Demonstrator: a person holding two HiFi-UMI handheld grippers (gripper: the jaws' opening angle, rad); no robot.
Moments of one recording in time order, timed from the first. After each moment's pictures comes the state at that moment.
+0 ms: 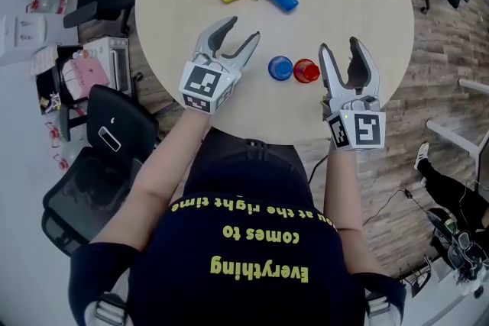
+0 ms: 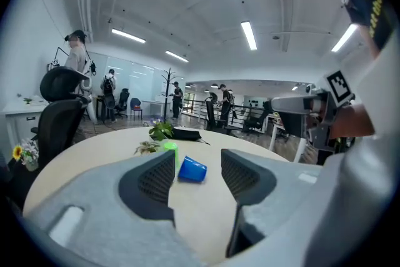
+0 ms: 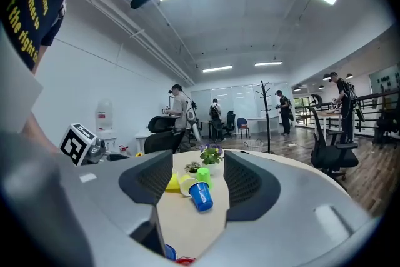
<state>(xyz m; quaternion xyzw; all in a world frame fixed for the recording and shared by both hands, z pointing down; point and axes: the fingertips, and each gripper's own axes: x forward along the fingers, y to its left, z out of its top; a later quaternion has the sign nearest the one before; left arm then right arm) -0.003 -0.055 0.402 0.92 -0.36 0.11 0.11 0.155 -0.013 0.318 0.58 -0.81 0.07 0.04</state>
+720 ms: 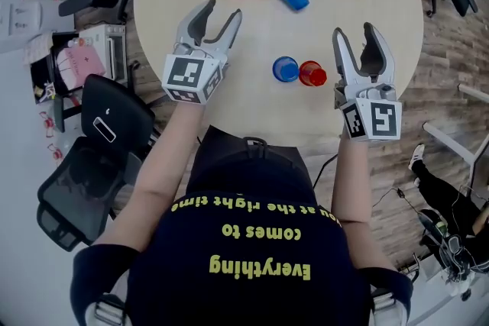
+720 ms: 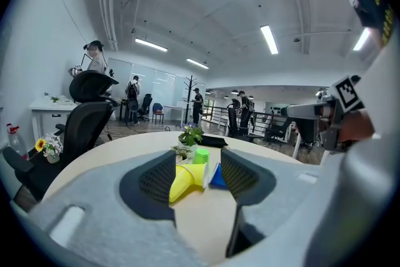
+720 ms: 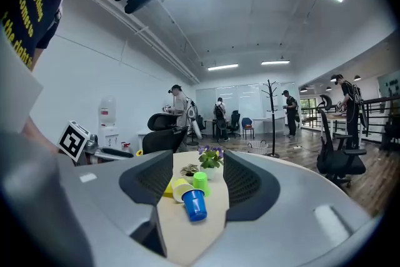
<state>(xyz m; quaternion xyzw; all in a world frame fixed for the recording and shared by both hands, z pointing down) -0.062 -0.101 0.399 0.88 -0.46 0.08 0.12 0.154 -0.062 0.319 0.56 -0.82 0.06 0.05</state>
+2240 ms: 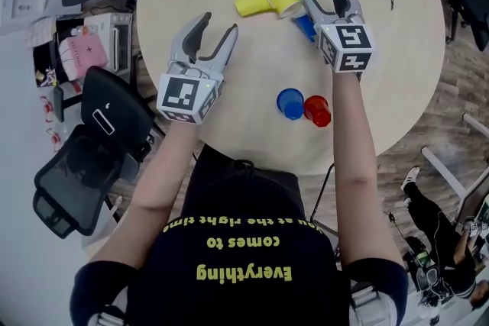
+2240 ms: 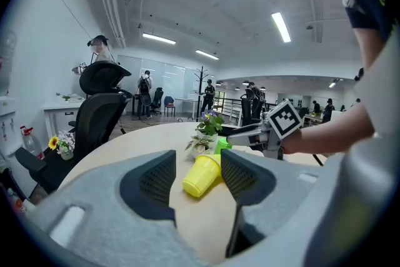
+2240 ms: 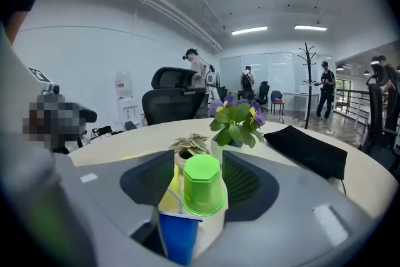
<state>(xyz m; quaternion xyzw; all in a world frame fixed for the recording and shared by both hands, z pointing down) -0.093 -0.140 0.434 0.85 -0.50 0.12 0.13 0.069 -0.251 0.475 0.44 -0.87 0.12 0.17</state>
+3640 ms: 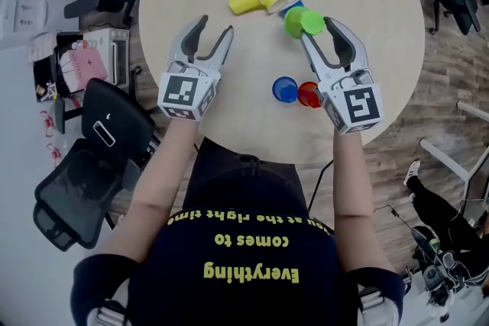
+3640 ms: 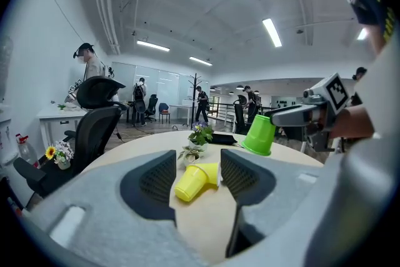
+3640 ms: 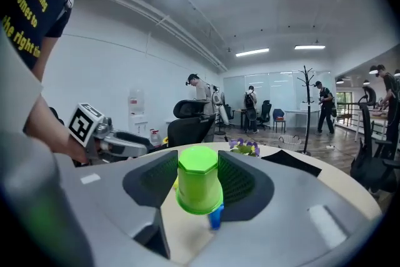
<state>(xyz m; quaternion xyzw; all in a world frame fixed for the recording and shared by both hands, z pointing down) -0.086 -0.113 0.400 0.86 -0.49 0.10 0.10 0.081 -0.110 0.350 0.44 -0.89 0.06 0.10</state>
